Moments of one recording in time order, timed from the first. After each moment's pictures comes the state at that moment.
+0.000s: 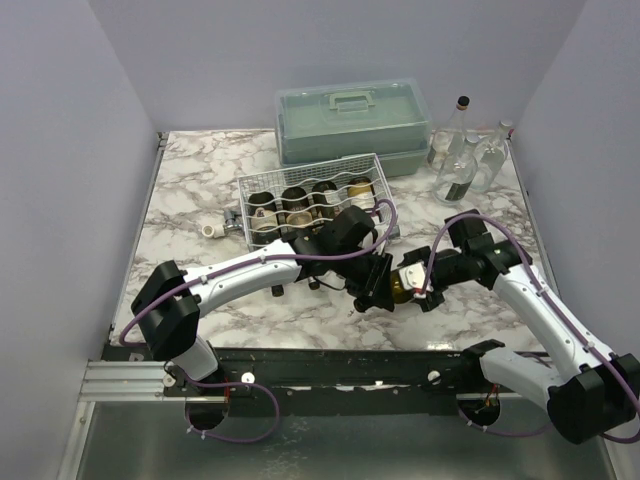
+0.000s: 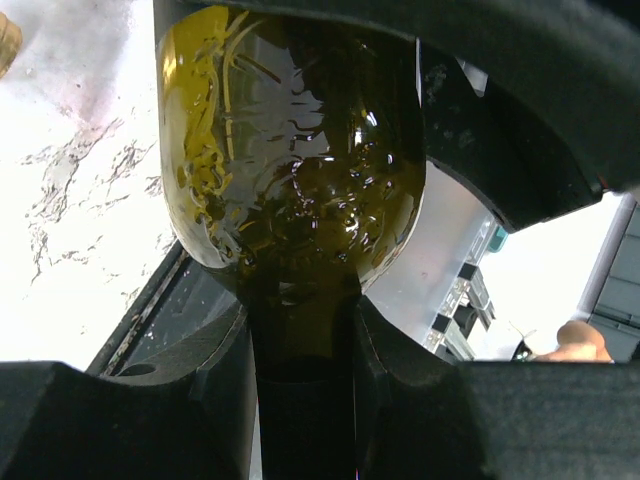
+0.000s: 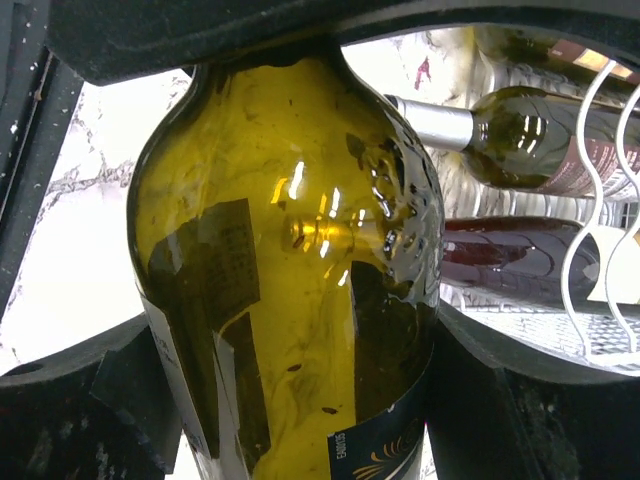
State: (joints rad) left arm -1.00 1.58 1.24 -0.43 0.59 -0.67; right arm 0.33 1.04 0.85 -0.96 -0.76 -1.55
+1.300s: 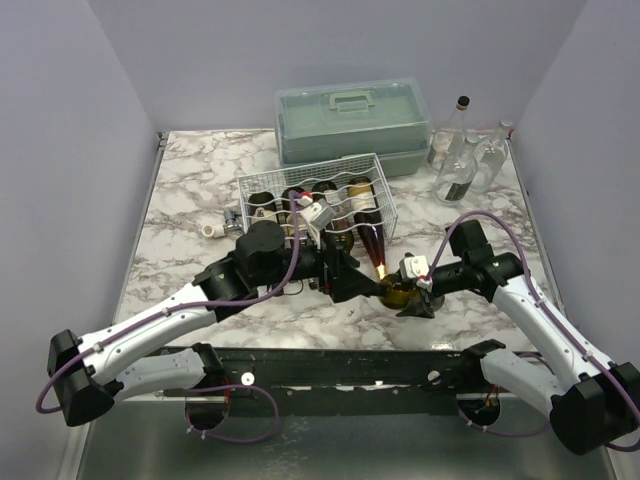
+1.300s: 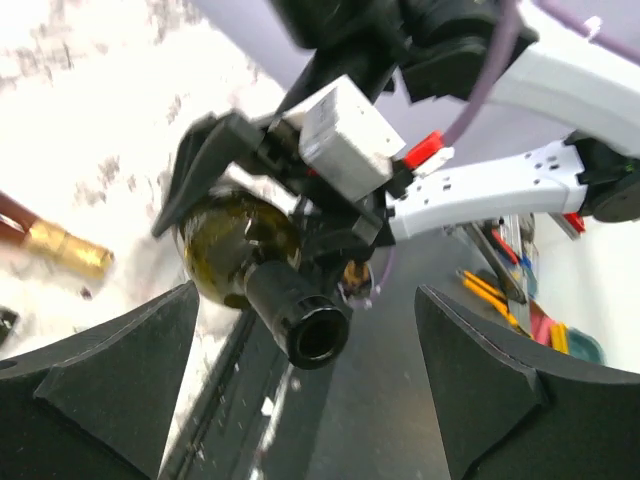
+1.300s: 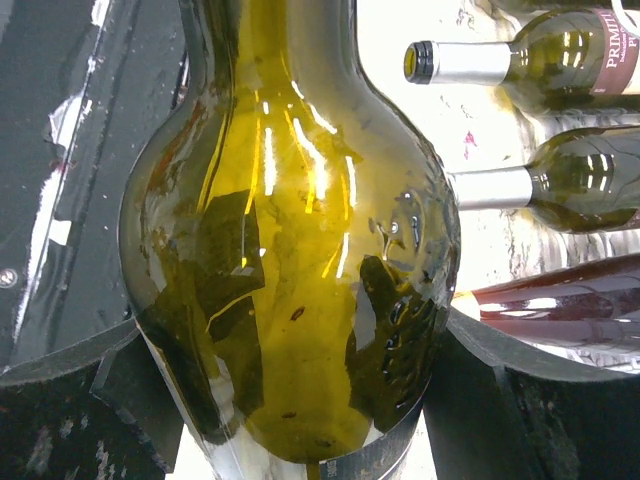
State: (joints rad) left arm -0.96 1.05 0.90 -0.03 0.41 -0.61; right arm 0.33 0.97 0.72 -0.82 -0.99 -1.22
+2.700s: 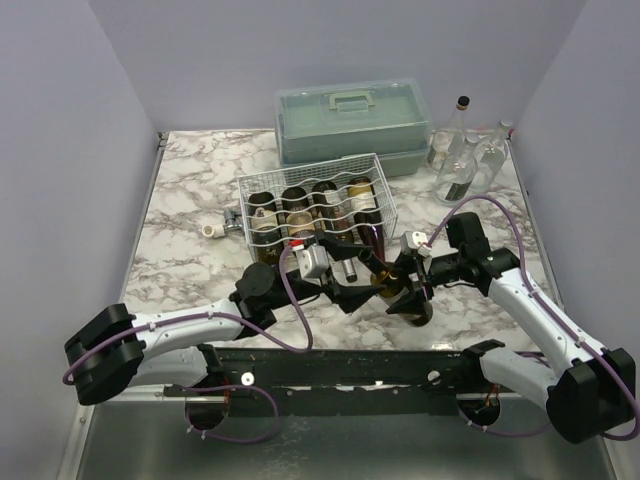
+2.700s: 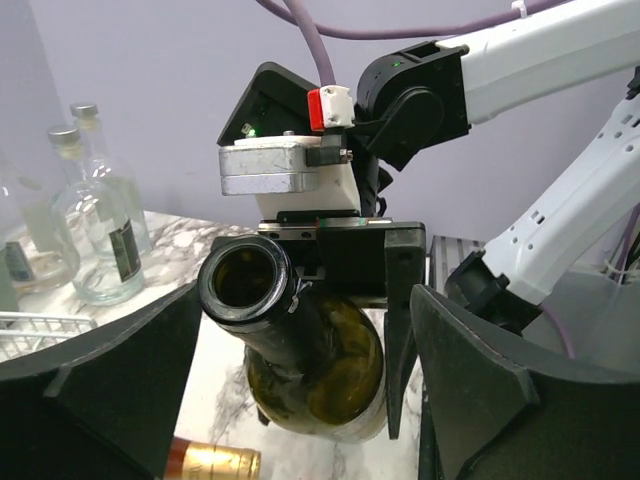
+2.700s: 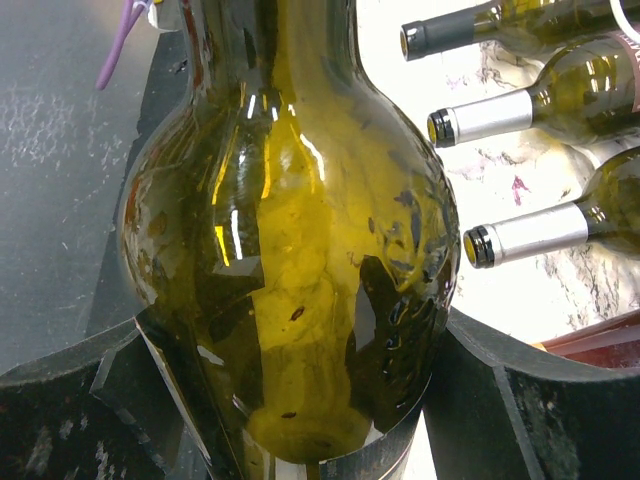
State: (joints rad) left arm -1.05 1.13 0.50 0.98 0.28 -0.12; right arm 0.32 1.04 0.72 -0.65 -1.19 -0.79
